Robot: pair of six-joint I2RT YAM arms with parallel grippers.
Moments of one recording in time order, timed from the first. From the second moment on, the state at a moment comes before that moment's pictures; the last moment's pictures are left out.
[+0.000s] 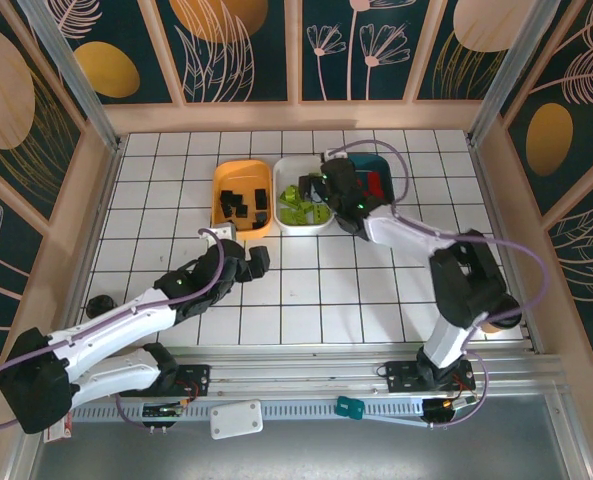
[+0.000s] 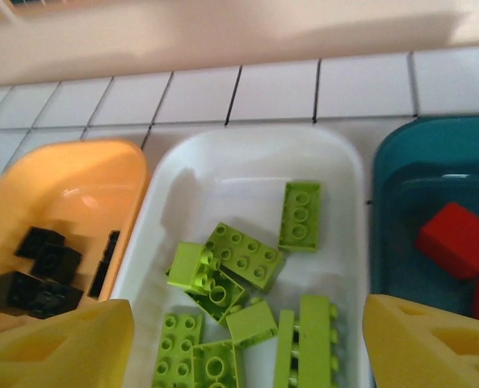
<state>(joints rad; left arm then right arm) -0.81 1.05 0.62 -0.29 -0.40 -0.79 0.62 1.64 1.12 0.03 0.23 0.38</state>
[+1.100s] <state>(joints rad) -0.18 1.39 0.44 0.63 -0.68 -0.13 0.60 0.82 0.37 0.25 0.60 0.41</state>
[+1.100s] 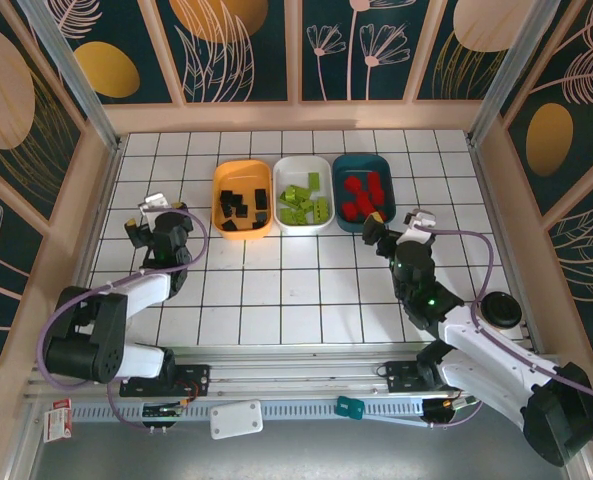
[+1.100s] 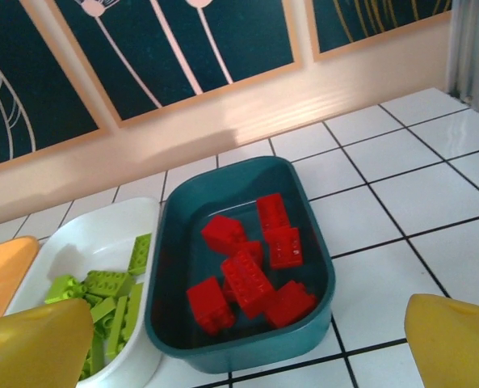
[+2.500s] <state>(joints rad) -0.11 1.52 0.18 1.26 -0.40 -0.05 -0.05 1.56 0.16 1.23 0.09 0.16</state>
